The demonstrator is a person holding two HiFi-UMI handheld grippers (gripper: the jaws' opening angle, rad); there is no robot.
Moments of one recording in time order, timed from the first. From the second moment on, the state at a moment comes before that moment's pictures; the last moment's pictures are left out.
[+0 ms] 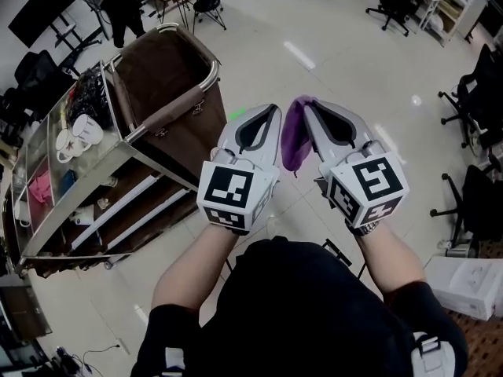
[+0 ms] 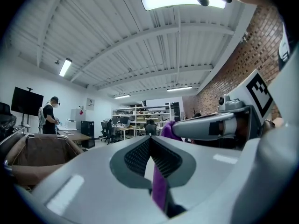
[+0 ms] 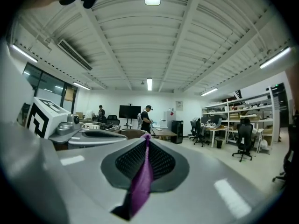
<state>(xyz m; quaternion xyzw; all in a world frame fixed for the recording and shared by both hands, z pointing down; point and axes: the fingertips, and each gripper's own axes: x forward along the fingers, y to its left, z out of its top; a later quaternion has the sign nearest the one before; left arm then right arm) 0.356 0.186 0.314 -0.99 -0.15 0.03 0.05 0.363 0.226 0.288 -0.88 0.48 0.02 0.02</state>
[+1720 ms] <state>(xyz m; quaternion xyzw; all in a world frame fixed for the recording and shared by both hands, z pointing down) 0.595 0.150 0.361 -0.98 0.15 0.02 0.09 0.644 0.189 0.325 -0.71 0.70 0.05 0.05</state>
